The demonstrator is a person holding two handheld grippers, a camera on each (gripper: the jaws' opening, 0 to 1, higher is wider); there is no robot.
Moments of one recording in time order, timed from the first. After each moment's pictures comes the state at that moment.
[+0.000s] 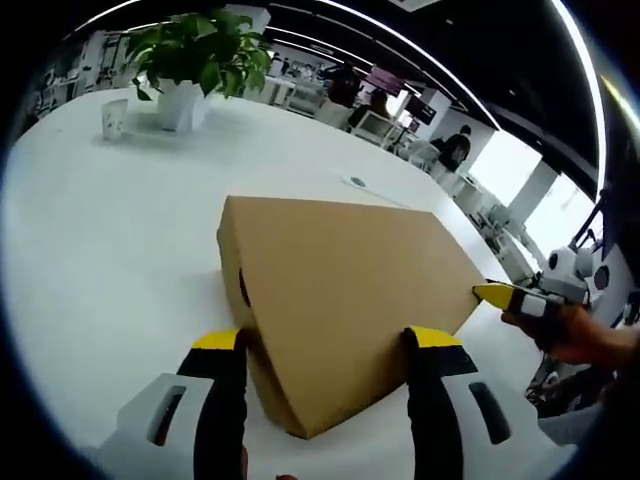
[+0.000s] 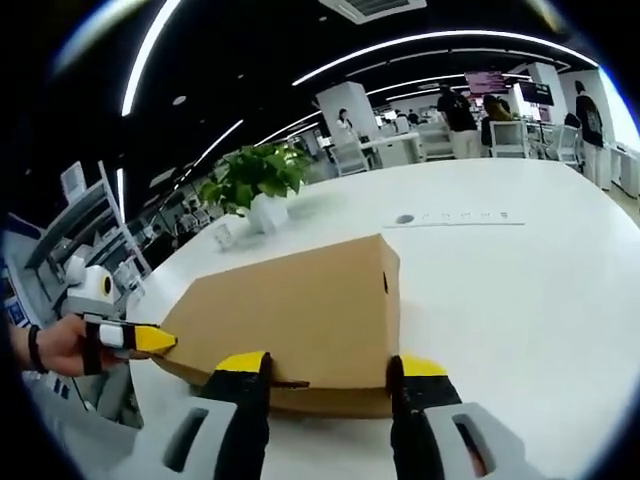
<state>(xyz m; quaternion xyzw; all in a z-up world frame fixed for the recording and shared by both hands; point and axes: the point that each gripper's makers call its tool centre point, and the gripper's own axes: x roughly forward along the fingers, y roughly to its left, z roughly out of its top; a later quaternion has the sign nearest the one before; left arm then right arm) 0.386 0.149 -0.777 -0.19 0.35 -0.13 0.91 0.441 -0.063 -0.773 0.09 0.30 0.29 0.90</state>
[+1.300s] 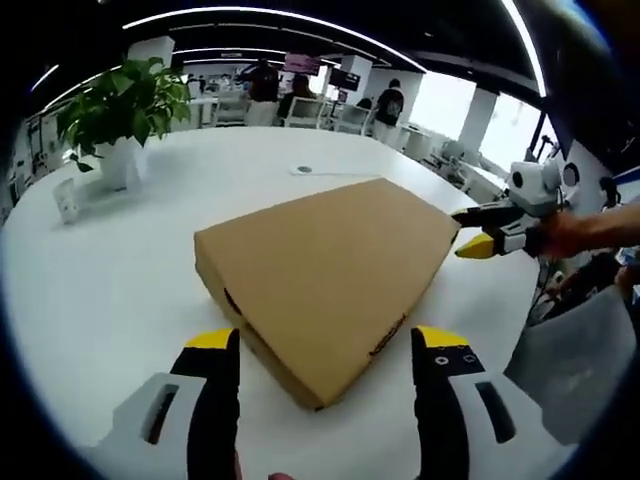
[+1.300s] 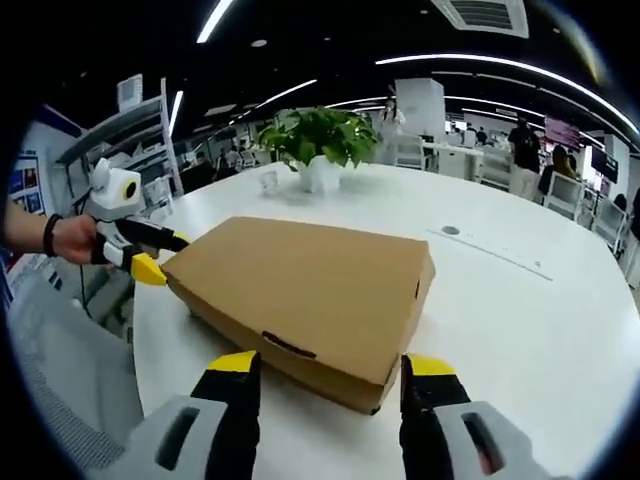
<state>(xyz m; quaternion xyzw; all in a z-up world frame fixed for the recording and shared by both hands) 0.358 0.151 -0.765 -0.02 0.34 -0.25 0.90 0.412 -0.057 -0.777 -0.07 0.30 0.39 0.87</state>
